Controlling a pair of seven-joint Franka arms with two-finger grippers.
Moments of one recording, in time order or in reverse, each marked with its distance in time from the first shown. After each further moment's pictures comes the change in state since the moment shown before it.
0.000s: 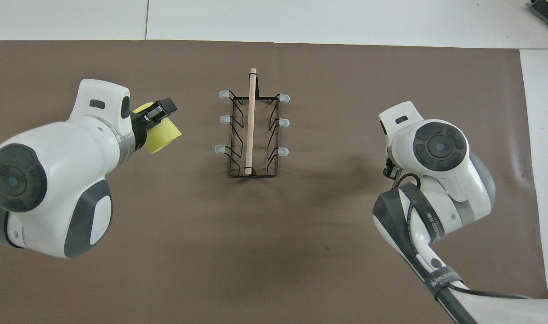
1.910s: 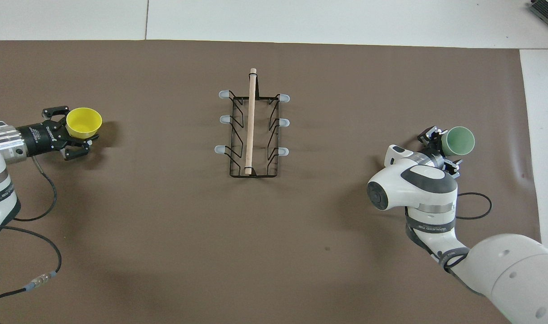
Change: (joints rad) left arm 0.001 0.576 0.665 0.251 -1.332 -0.478 0.031; right arm -0.021 0.327 -0.112 -0.099 -1.339 -0.146 0.210
